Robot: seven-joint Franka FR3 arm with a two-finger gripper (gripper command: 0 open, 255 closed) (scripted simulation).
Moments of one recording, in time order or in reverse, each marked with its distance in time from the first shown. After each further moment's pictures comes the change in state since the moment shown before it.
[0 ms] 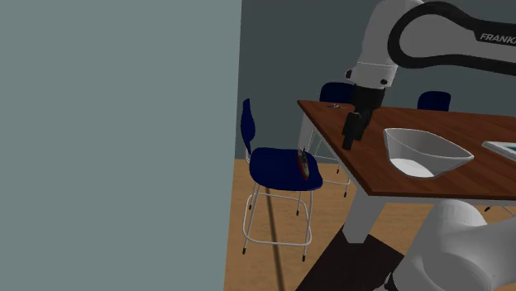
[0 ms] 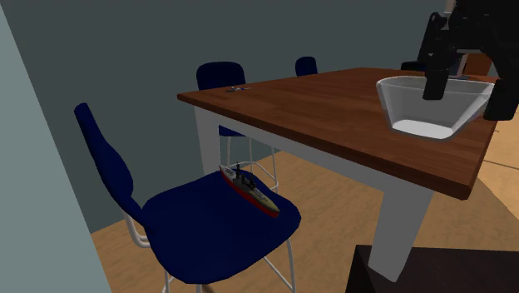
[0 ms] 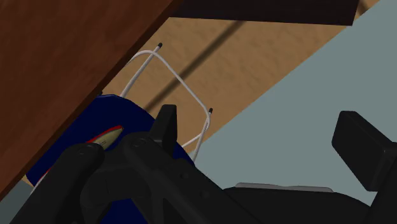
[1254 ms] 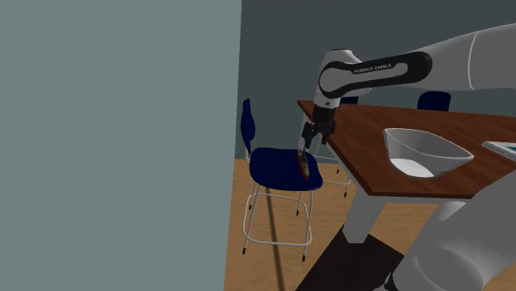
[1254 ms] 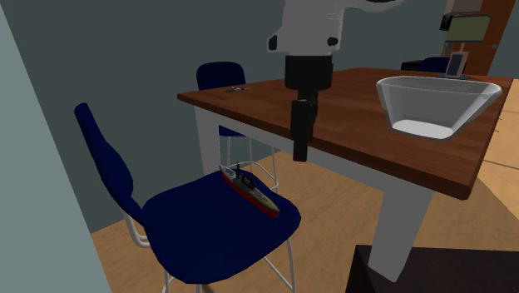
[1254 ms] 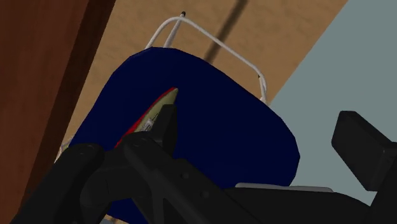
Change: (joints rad) arm -0.097 0.517 -0.150 0.105 -0.017 0.428 0.048
